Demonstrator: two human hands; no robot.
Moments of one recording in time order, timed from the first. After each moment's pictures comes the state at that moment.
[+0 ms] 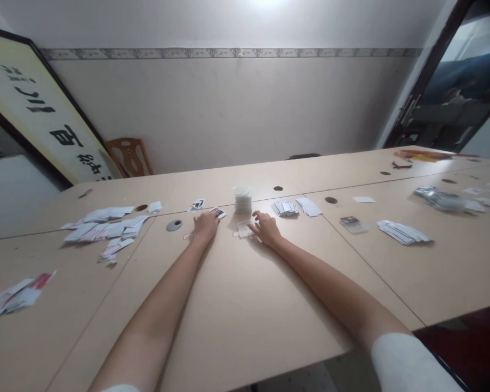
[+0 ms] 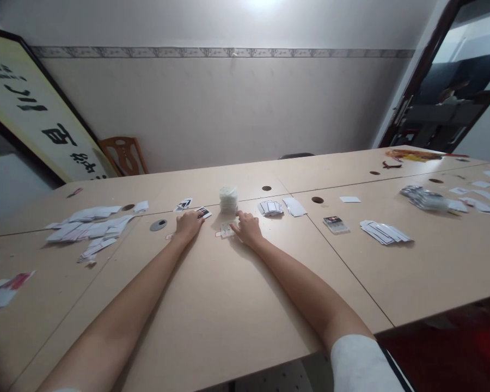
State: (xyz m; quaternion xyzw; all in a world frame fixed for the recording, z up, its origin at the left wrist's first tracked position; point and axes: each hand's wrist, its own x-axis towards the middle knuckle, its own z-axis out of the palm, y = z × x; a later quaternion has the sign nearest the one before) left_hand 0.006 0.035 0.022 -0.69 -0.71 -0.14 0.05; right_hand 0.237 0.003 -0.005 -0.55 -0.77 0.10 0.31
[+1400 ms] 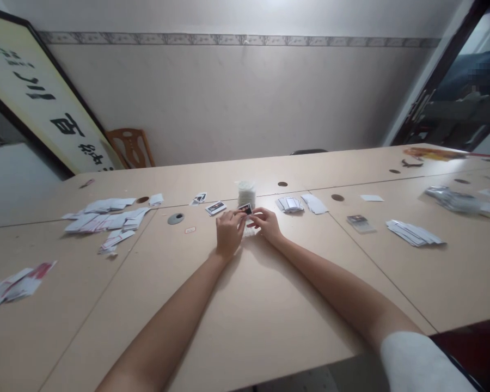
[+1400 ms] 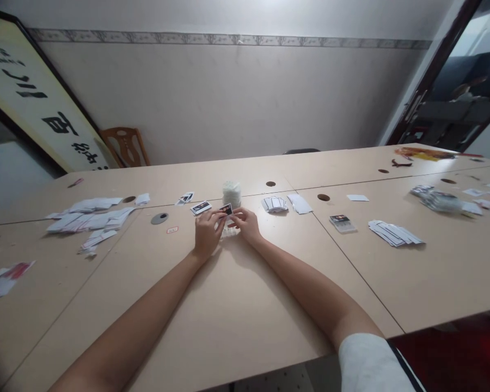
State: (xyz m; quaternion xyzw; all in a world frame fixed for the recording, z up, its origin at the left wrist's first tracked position) left_hand 0.077 -0.033 0.007 -0.74 -0.52 -0.41 0.13; right_hand 0.224 0.003 -0.013 -0.35 -0.58 0.48 0.56
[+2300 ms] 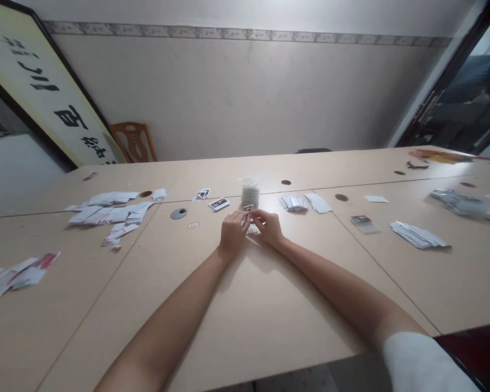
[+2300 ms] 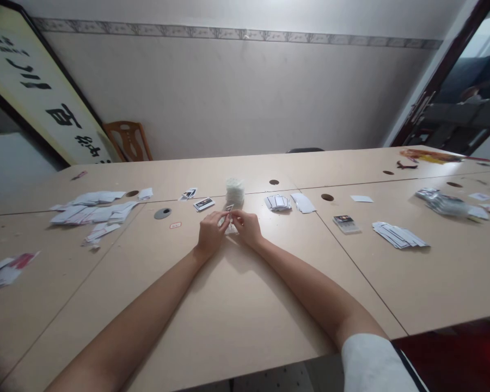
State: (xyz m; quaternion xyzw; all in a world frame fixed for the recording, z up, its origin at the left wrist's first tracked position) left_hand 0.075 -0.030 -0.003 -0.75 -0.47 -0.44 0.12; right_hand 0.221 -0.010 -0.015 -0.36 -0.73 0.25 0.53
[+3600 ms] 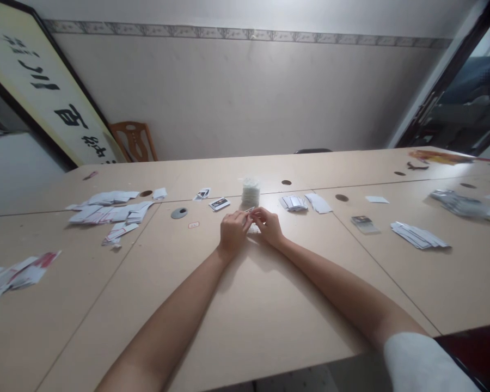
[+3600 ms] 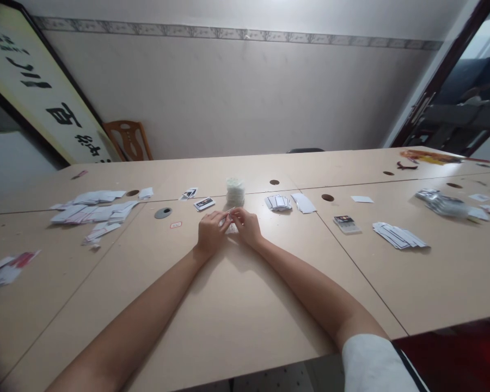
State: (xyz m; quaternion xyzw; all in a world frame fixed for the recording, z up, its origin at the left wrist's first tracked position) left_hand 0.074 -0.031 0.000 -0.76 -0.48 -0.41 0.16; right_hand 0.219 -0.012 -0.012 -0.34 -0.70 0.29 0.55
